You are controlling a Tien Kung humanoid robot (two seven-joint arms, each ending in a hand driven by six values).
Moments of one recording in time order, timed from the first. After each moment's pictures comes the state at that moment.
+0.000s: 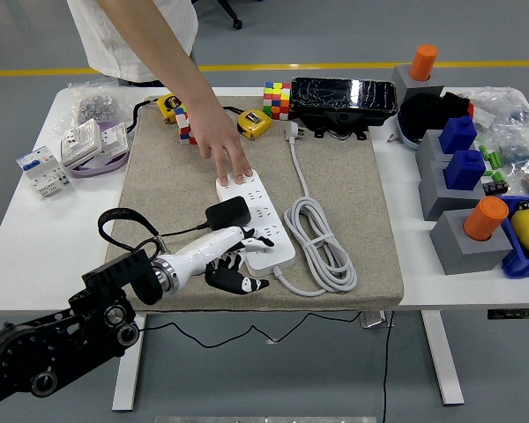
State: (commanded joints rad) left arm -0.46 0.31 -0.60 -1.41 1.48 0.11 0.13; right arm 0.00 -0.29 1.32 0.33 -0.78 0.00 -0.12
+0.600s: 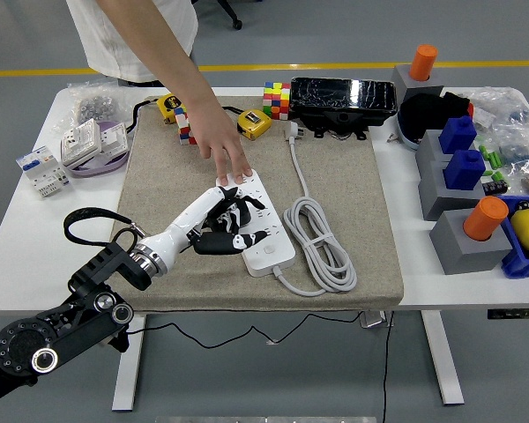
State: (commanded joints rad) left arm -0.45 0.31 -0.61 -1.32 1.28 0.27 -0.10; right arm 0.00 -0.28 1.31 0.33 -0.78 0.00 -0.12
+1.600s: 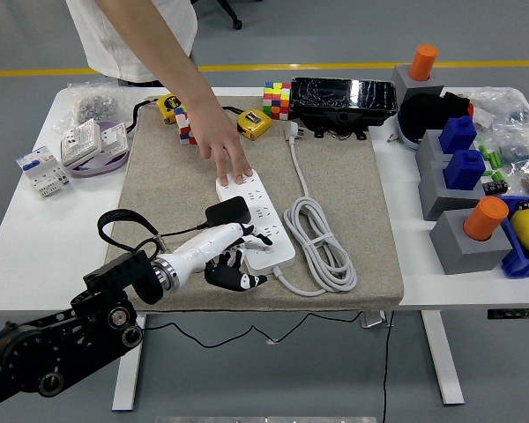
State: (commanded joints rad) left arm -0.46 0.30 -0.57 -1.37 1.59 0.10 0.19; right arm 0.00 -0.29 1.31 0.33 -0.78 0.00 -0.12
